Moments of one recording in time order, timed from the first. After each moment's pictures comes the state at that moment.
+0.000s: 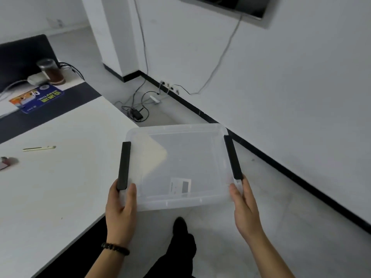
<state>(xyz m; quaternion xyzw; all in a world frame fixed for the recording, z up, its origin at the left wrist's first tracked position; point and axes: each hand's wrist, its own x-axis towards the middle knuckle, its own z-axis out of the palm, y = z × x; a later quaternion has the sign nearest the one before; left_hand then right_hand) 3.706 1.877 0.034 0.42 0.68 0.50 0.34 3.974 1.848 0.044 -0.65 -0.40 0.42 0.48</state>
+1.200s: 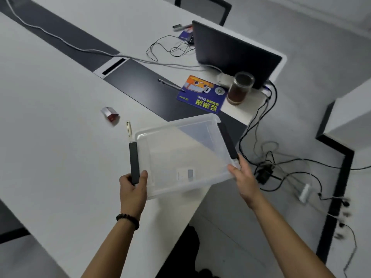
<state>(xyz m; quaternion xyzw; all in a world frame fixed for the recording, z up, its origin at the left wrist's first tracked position) 3.560 2.329 -0.031 -0.27 0.76 0.58 0.09 3.602 2.622 -0.021 -0.26 -0.70 0.66 -0.05</state>
